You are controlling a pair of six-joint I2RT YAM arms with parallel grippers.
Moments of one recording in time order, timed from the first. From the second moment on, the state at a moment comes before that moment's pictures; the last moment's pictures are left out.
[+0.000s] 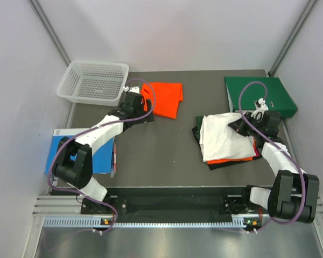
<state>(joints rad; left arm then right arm) -0.43 1.58 1.11 -0.29 -0.18 -0.47 -0.19 1.19 0.58 0.06 -0.57 0.44</state>
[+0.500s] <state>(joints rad) -0.43 1.60 1.13 -0.32 -0.20 -0.47 -0.18 1.51 0.73 -0.05 -0.48 0.44</state>
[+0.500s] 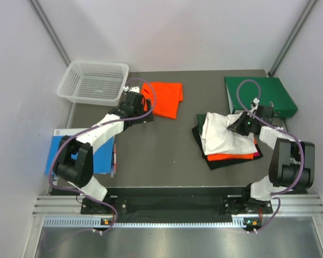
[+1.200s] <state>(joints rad) -0.43 1.60 1.13 -0.32 -0.23 -0.47 -0.05 1.22 0.81 -0.26 -0.27 0.37</state>
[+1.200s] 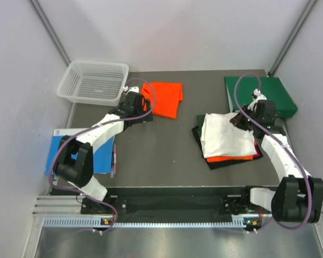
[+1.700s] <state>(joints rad) -0.43 1.62 1.13 -0.32 -0.23 -0.47 -0.04 1.30 0.60 -0.21 -0.45 0.45</state>
